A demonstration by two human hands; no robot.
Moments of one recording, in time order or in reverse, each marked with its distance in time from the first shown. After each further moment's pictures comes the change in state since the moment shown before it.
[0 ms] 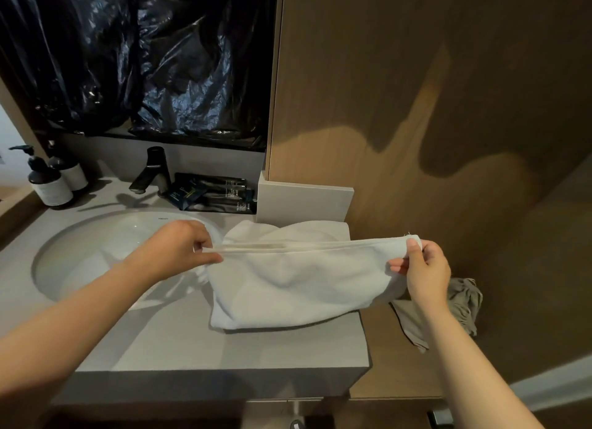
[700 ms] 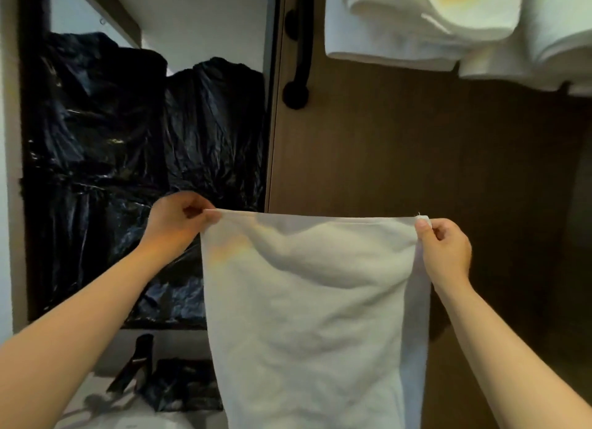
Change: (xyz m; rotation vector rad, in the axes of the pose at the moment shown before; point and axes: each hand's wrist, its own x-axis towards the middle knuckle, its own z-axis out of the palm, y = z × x) left_hand 0.107 0.072 -0.280 -0.398 0.900 0.033; right_hand 0.141 -0.269 -0.046 0.101 0.296 -0.506
